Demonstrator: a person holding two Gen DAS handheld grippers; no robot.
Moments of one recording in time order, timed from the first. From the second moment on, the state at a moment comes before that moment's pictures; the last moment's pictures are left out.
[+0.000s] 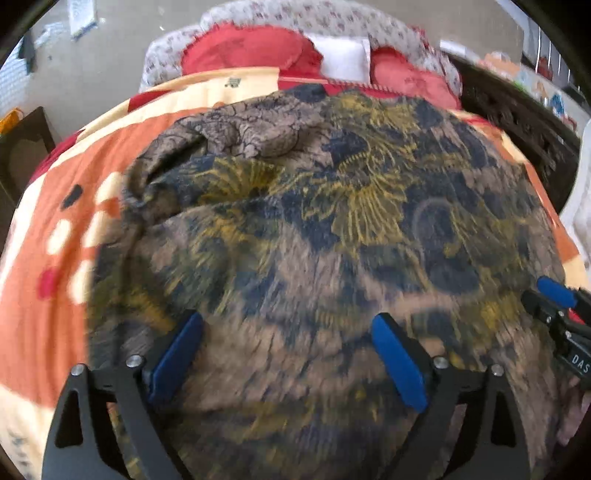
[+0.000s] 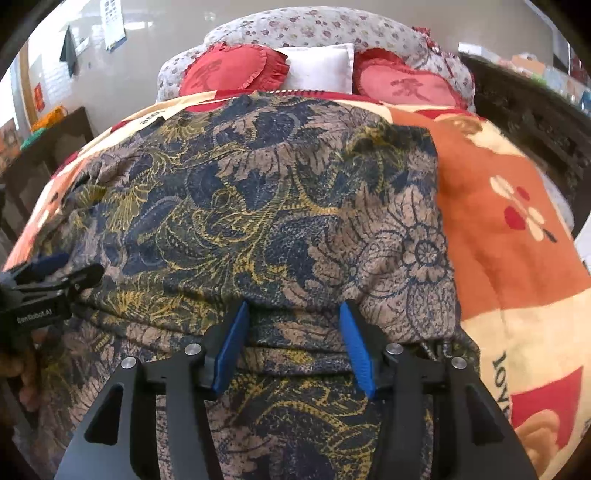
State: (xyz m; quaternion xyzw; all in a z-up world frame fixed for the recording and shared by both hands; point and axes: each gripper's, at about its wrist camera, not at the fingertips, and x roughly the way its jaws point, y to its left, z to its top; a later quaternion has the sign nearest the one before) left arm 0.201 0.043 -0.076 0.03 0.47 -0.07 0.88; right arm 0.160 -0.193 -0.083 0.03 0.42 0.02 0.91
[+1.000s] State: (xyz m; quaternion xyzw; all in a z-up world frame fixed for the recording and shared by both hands) left arm -0.090 0.179 -0.079 -0.18 0.53 -0.28 0.78; right arm -0.079 -0.252 -0.077 0.11 0.47 0.05 0.88
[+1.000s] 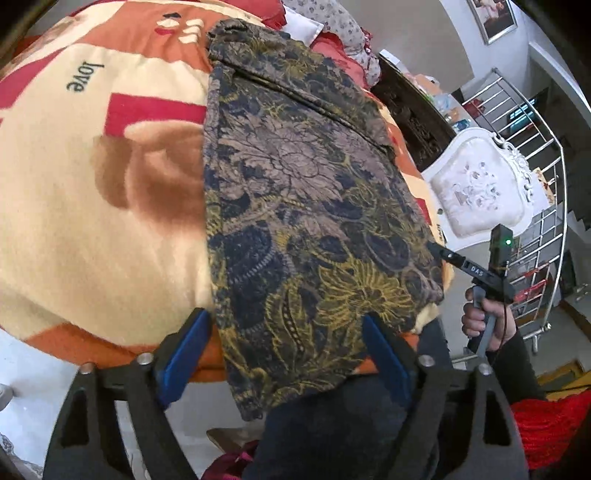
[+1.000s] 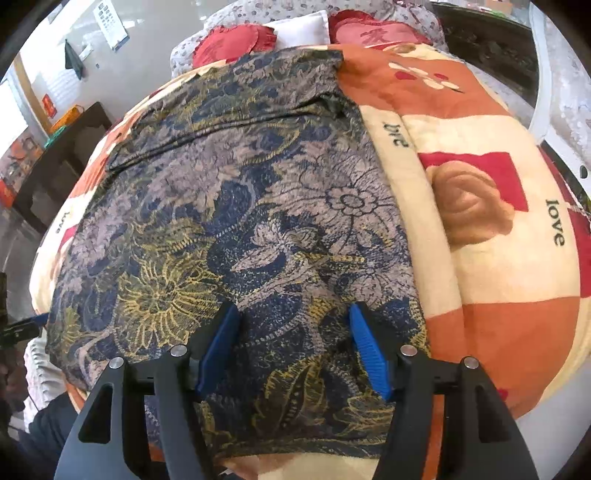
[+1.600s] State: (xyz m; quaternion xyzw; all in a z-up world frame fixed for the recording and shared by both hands) left arm -0.102 0.195 -0.085 -0.21 0.55 -0.29 0.75; right arm -0.193 -0.329 -0.068 0.18 0.40 -0.01 0.90
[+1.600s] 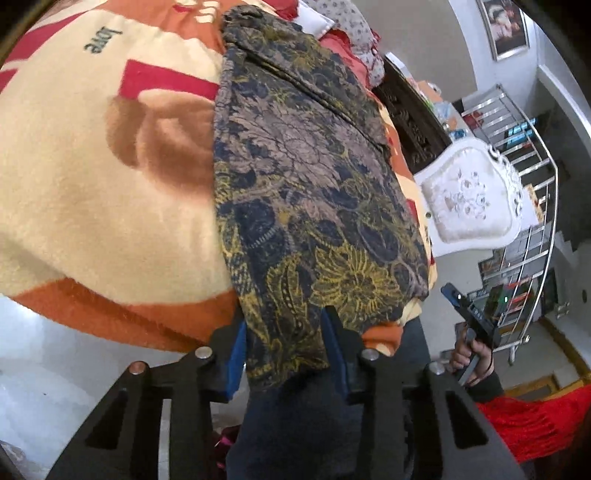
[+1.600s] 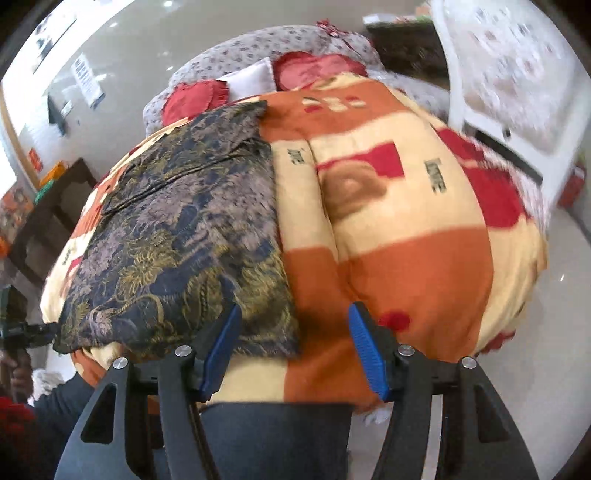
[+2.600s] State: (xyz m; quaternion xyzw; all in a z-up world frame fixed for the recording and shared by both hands) left arm -0.141 0.234 0.025 -0.23 0.41 -0.30 0.83; right arm -0.227 -0.309 0.003 0.16 0.32 0.17 0.92
